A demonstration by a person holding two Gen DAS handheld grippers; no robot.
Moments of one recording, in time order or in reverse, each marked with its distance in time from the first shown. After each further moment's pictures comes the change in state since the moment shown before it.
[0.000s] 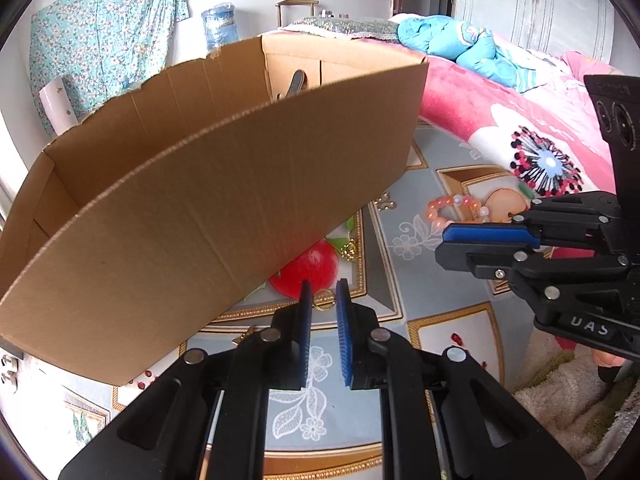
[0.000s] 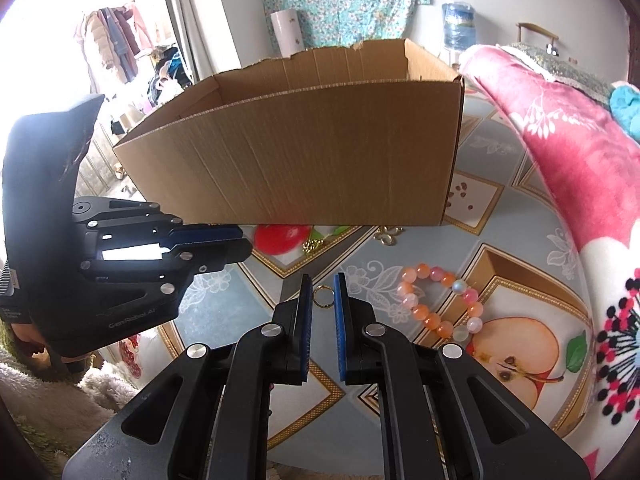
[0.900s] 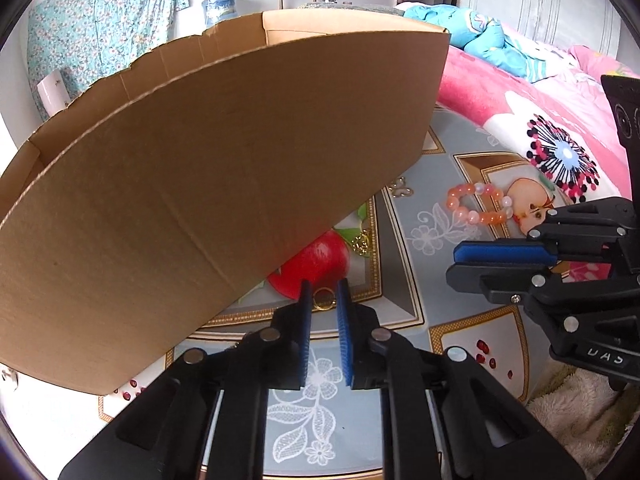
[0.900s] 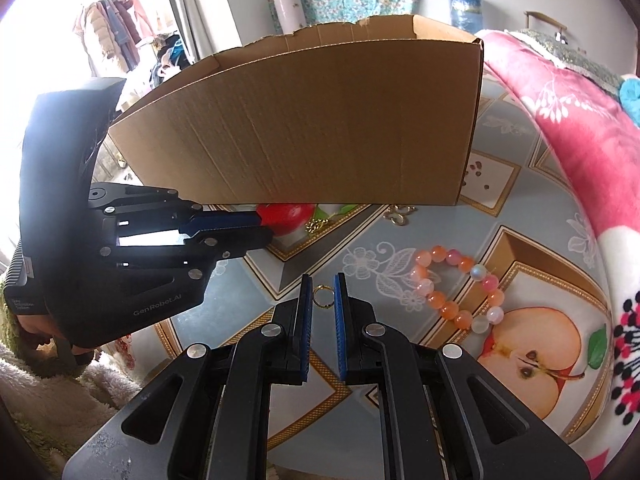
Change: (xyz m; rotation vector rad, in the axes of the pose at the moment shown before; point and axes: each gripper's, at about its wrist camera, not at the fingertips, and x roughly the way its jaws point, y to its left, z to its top) left arm 0.030 0.005 -0.001 -0.006 0.046 0.009; right arm 0.025 0.006 0.000 -0.008 0.062 0.021
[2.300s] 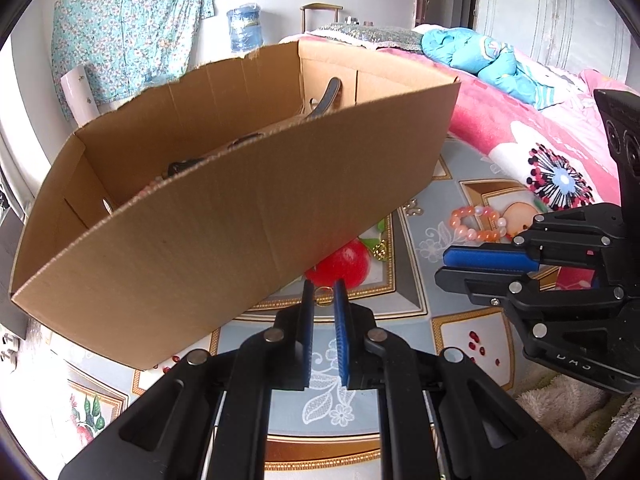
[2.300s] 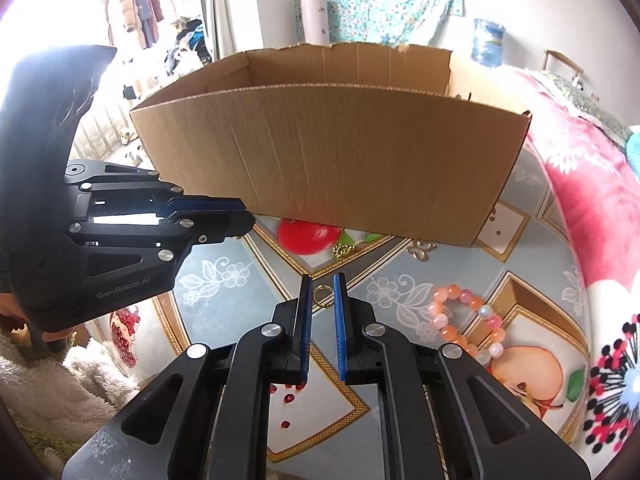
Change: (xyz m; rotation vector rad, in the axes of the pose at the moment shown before) left arm -0.041 0.013 -0.005 -0.054 -0.062 0.040; right arm -0.010 0.022 0.017 -0.134 -0.032 -0.047
